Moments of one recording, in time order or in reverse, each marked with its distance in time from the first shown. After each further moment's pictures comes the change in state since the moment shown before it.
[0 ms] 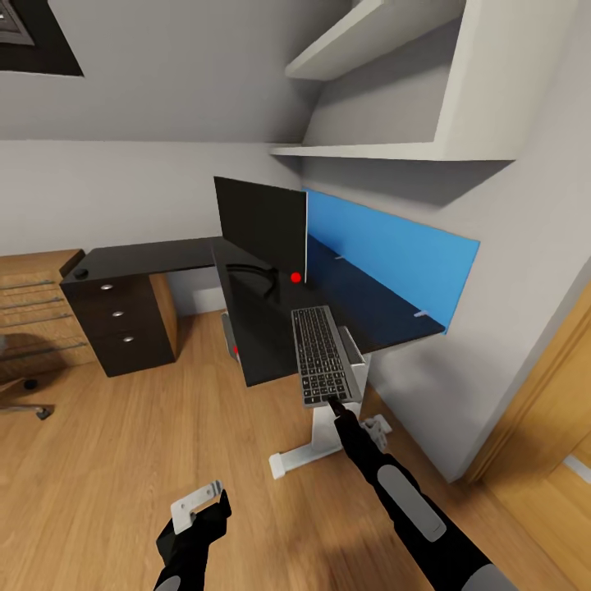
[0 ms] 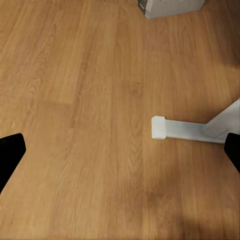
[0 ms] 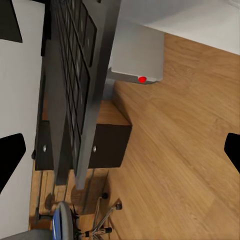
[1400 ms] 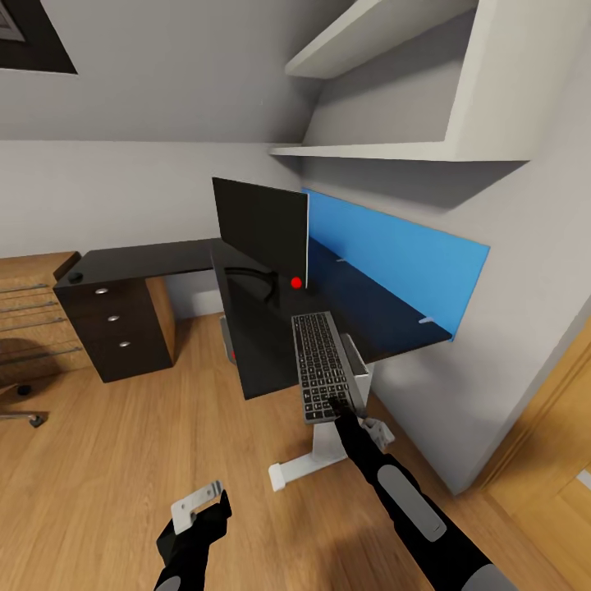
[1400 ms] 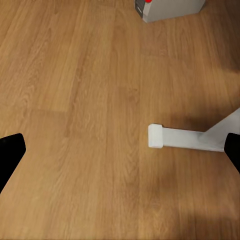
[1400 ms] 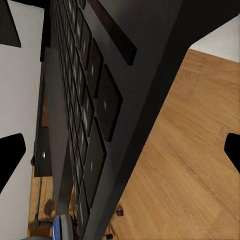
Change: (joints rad) left arm 0.000 0.000 0.000 0.002 0.001 0.001 -0.002; right arm 0.000 0.000 -0.002 0.002 0.000 -0.003 -0.001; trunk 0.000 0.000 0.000
